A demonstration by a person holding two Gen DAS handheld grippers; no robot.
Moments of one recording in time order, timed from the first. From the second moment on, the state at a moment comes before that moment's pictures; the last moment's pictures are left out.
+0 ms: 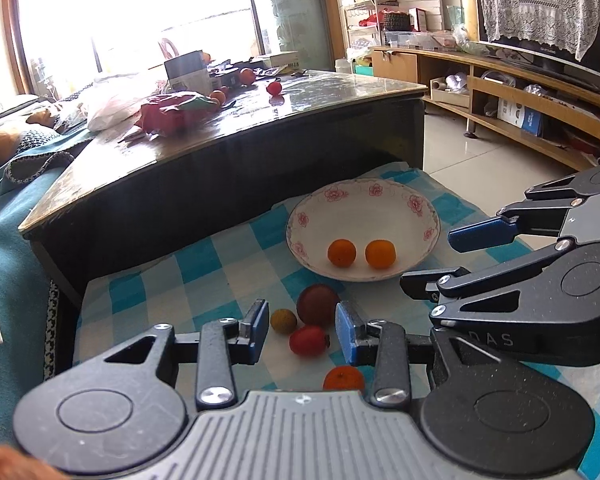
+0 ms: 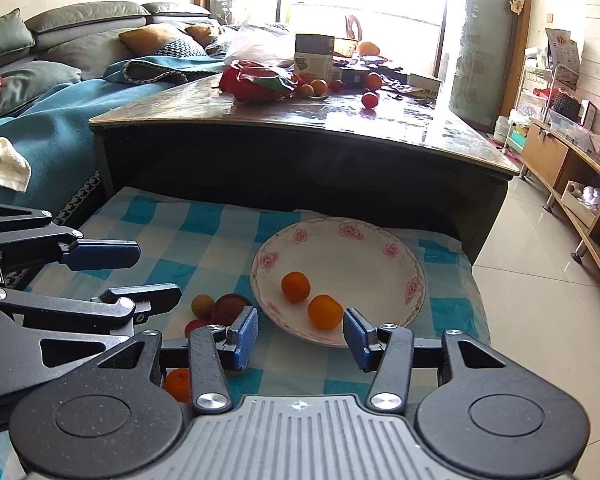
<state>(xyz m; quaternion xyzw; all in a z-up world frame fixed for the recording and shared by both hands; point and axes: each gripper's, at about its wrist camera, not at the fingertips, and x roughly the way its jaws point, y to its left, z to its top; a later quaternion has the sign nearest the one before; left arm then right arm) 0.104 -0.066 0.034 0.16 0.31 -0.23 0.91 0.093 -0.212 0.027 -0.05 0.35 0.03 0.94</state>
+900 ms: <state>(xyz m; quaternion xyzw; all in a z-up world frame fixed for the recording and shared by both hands) 0.089 -0.023 -0.014 0.15 0.37 -0.24 0.88 0.080 -0.165 -0.015 -0.08 0.42 0.09 0.90</state>
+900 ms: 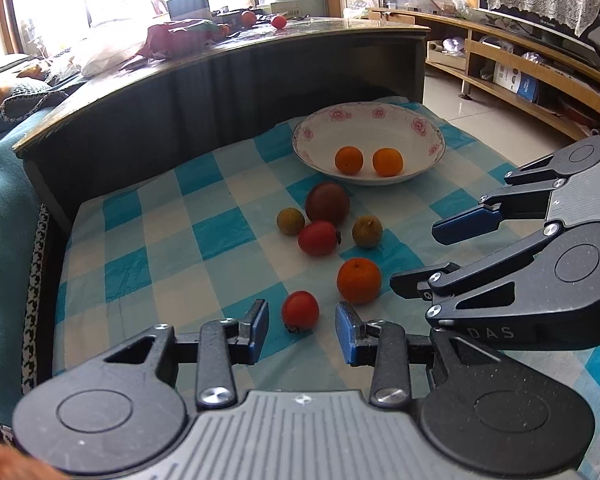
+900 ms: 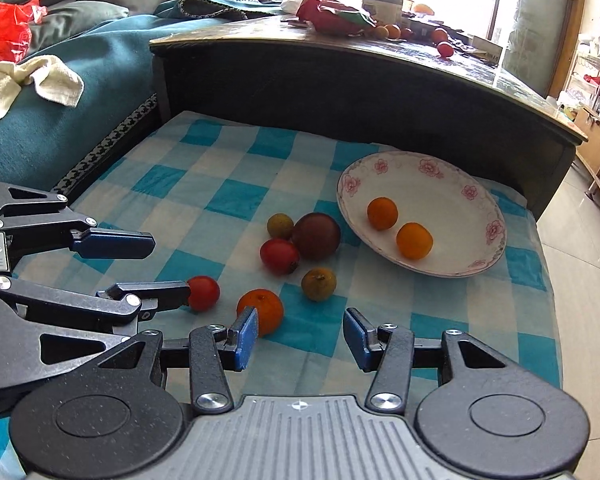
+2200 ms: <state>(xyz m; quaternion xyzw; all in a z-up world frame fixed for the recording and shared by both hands) 0.090 -0.013 -0.043 0.19 0.38 -0.27 0.87 0.098 -0.166 -0.043 -0.06 0.46 0.14 0.88</state>
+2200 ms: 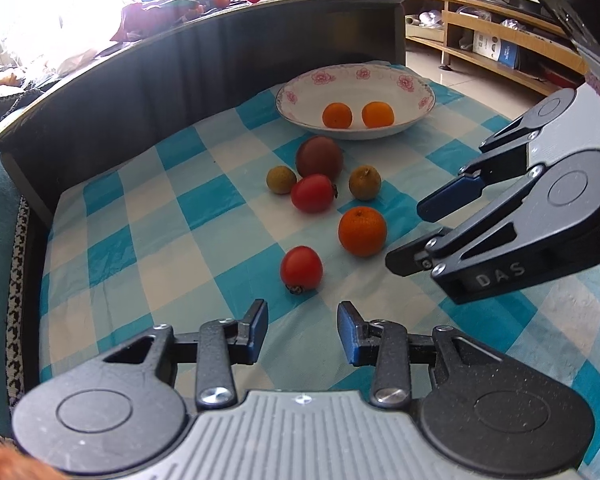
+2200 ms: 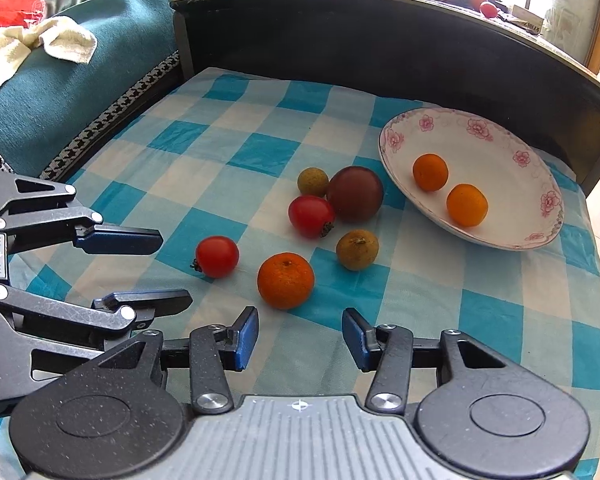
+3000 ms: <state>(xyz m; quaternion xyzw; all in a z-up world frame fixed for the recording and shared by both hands) 0.116 -0.033 -0.054 0.20 0.38 -0.27 0.86 0.115 -0.167 -0.046 -0.05 0.46 0.15 0.87</state>
